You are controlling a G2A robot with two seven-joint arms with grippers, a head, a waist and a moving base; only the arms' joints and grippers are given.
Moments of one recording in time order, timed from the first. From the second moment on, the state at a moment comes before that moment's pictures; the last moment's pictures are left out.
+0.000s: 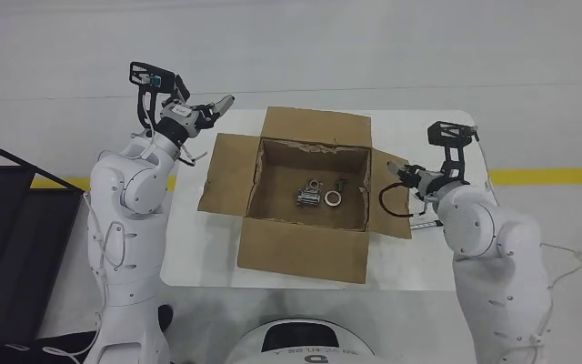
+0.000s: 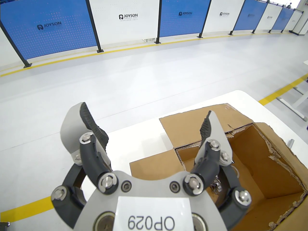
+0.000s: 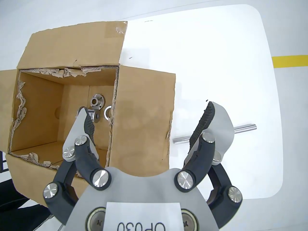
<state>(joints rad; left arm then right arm) 1.23 -1.43 -1.62 -1.77 1.17 -0.40 -0.51 -1.50 -1.24 1.56 -2.22 -1.20 0.34 1.20</state>
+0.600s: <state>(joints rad) 1.23 -1.43 -1.62 -1.77 1.17 -0.40 -0.51 -1.66 -1.25 1.88 -1.93 -1.15 0.52 1.30</state>
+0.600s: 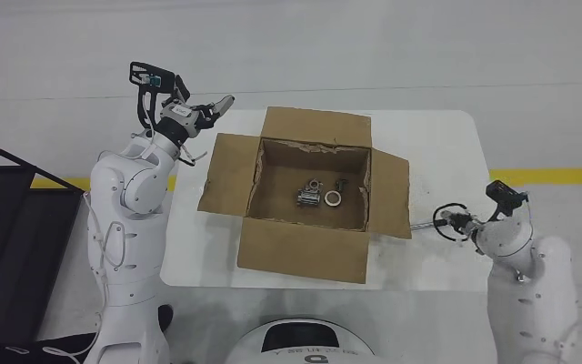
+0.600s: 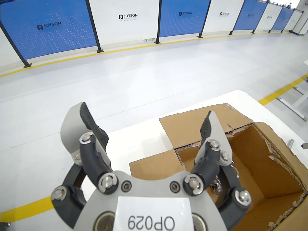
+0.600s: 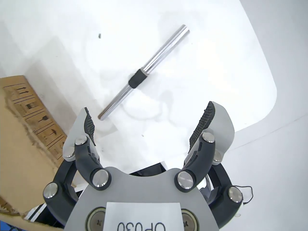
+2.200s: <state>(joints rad) 1.23 -1.43 -1.62 -1.77 1.17 -0.40 -0.51 -1.36 -1.58 1.94 -1.59 -1.63 0.54 1.28</state>
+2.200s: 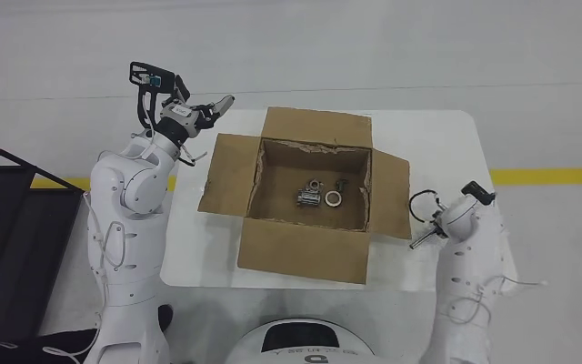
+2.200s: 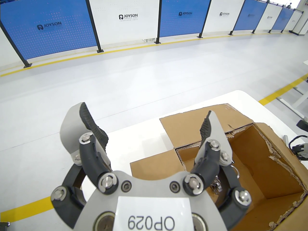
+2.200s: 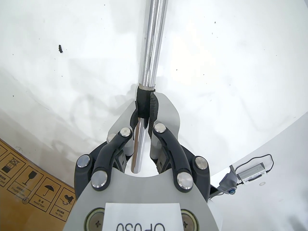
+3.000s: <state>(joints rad) 1.23 -1.43 -1.62 -1.77 1.17 -0.40 -0.51 -1.29 -1.76 2.04 -1.63 -1.85 0.48 1.34</state>
